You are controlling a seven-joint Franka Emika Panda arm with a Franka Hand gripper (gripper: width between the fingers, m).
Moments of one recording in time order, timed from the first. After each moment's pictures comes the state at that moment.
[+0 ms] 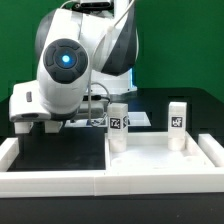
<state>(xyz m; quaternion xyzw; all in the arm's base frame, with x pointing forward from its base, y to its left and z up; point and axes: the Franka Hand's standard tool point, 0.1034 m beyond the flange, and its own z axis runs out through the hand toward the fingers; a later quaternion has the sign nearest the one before) 0.346 -0.143 0.005 0.89 0.09 -0.45 0.06</state>
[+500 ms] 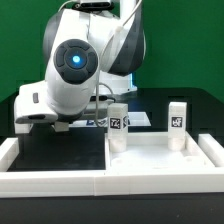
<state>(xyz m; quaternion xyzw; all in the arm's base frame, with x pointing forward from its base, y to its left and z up) 0.351 -0.135 0.004 0.89 0.10 -0.45 0.07</state>
